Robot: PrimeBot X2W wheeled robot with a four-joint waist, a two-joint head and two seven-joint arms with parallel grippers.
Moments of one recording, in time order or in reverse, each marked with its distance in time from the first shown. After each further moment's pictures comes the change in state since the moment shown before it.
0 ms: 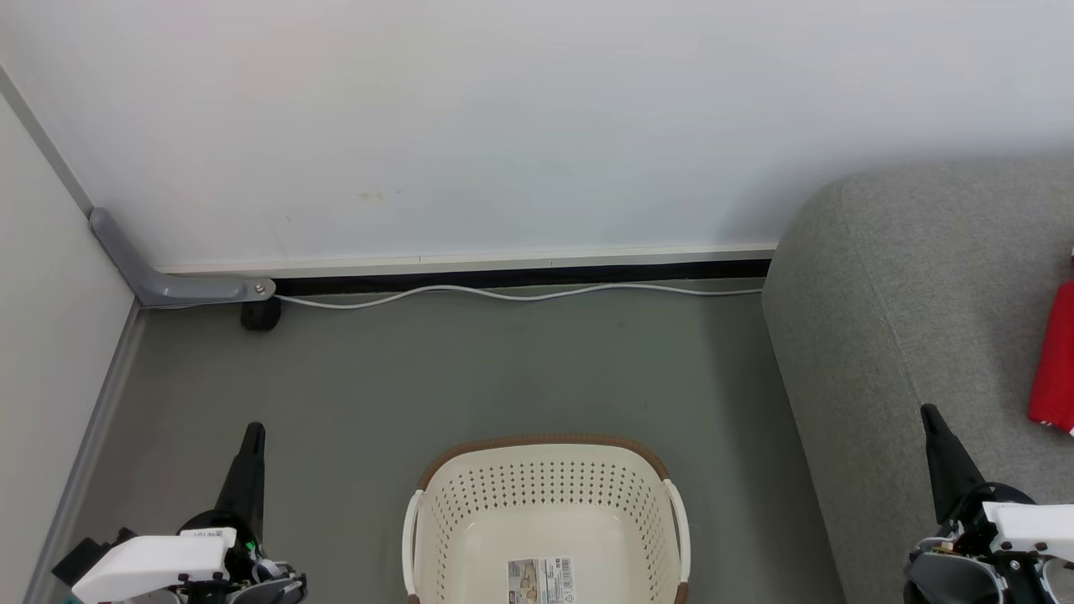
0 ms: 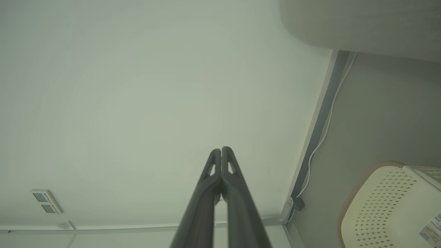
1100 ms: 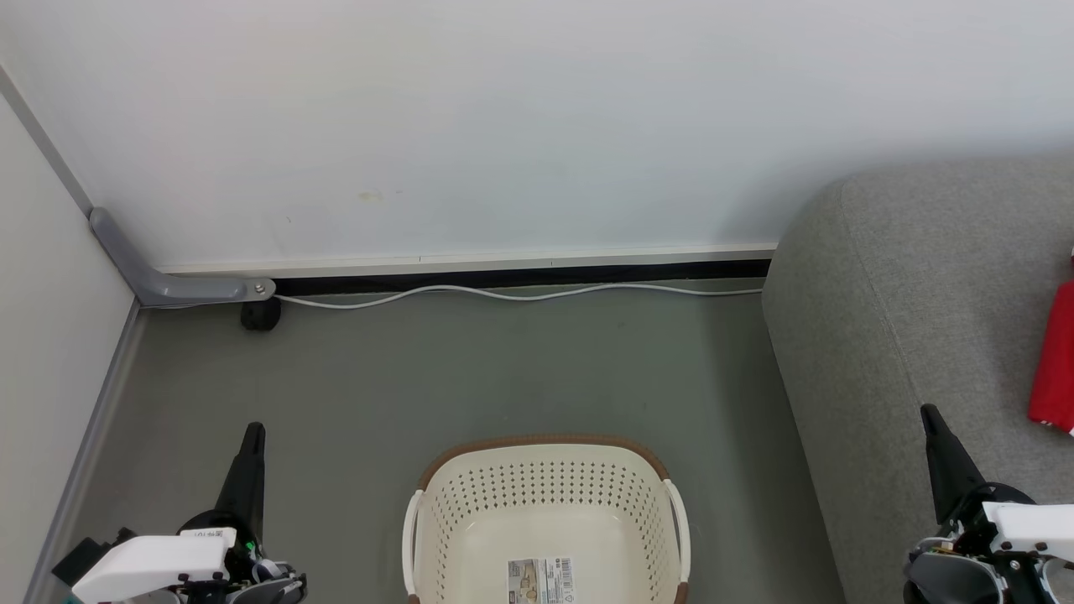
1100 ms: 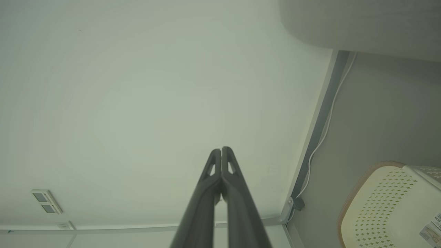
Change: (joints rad) left arm 0.000 0.000 0.000 0.000 0.000 0.000 0.000; right arm 0.000 0.000 0.000 0.000 0.000 0.000 0.000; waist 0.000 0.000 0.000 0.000
